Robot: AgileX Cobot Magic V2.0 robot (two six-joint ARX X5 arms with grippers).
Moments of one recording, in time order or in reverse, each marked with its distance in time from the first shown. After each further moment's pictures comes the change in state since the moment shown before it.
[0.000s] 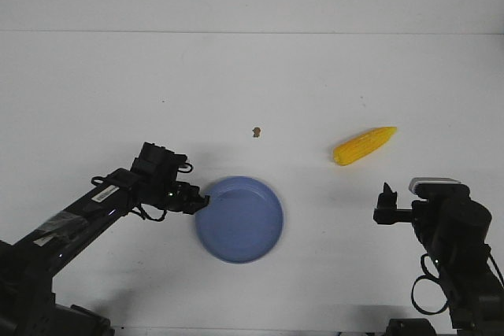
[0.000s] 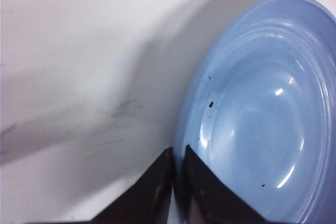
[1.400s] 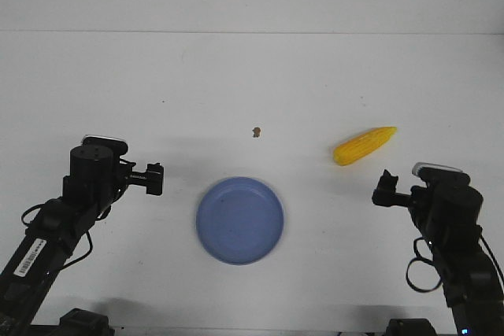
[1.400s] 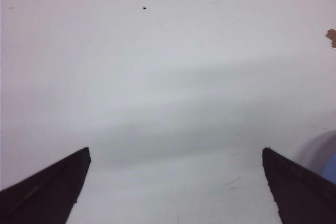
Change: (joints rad) left arm 0.140 -0.481 0.000 -0.032 -0.539 0.156; right arm -0.001 0.148 0.000 0.119 0.030 0.153
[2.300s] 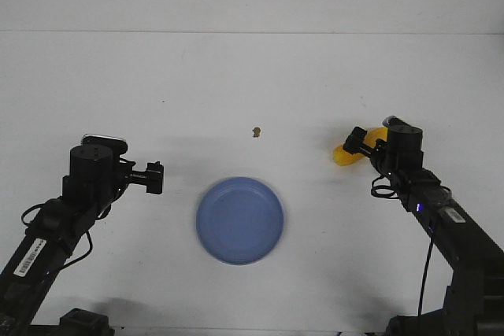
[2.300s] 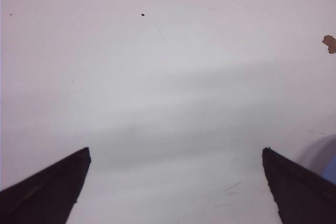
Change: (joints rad) left arm 0.000 0.000 0.000 0.007 0.000 -0.001; right arm -0.006 0.734 0.107 0.460 -0.117 0.346
